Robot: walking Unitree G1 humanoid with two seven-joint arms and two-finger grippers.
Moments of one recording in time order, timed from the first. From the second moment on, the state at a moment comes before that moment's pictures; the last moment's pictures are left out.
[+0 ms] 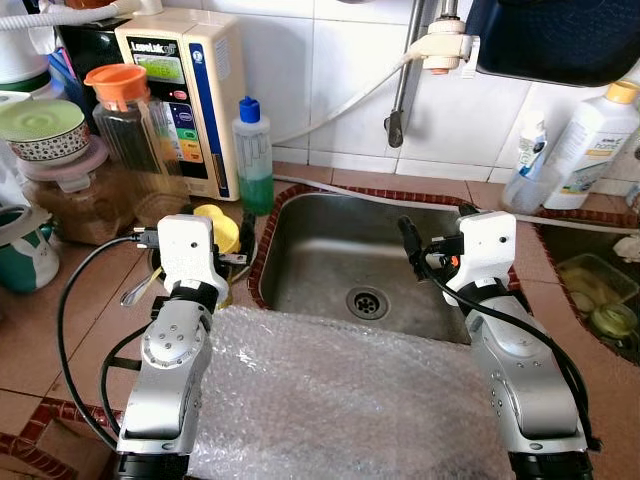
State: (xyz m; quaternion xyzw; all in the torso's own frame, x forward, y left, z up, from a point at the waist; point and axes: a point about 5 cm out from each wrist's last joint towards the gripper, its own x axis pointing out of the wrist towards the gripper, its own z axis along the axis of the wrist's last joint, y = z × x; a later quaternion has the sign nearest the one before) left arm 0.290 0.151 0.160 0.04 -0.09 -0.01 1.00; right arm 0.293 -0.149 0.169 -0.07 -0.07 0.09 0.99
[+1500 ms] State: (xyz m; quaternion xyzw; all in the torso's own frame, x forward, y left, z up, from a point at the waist) left arm 0.271 0.167 0.165 0.13 -0.12 0.00 0.98; right arm 0.307 -0.128 0.218 -0.04 -0.09 0.28 0.96
